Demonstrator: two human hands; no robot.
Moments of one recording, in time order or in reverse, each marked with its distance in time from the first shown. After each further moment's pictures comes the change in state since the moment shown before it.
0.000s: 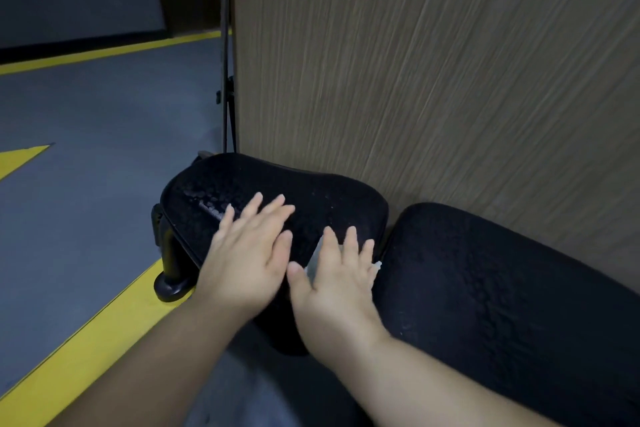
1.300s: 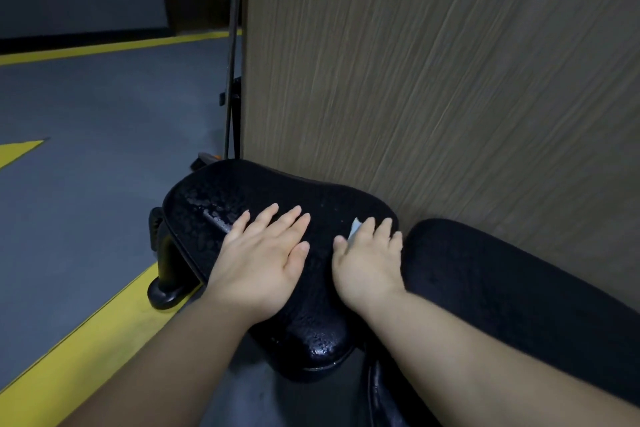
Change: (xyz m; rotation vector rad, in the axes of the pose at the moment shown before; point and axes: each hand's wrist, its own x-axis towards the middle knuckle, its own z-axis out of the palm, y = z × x) left_hand 0.024 -0.013 0.011 0.243 -0.134 0.023; right_hand 0.077 0.018 -0.007 -0.268 0.085 0.202
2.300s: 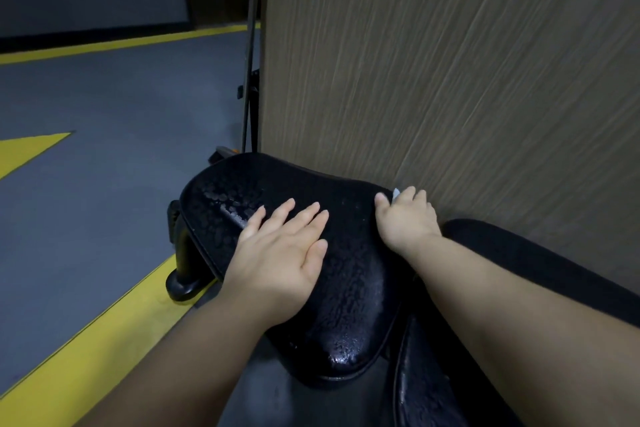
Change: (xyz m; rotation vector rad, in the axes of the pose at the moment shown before) left_hand -0.001 -0.002 0.001 -0.036 0.016 -0.003; right_hand 0.091 0.017 -0.010 0.037 0.046 0.080
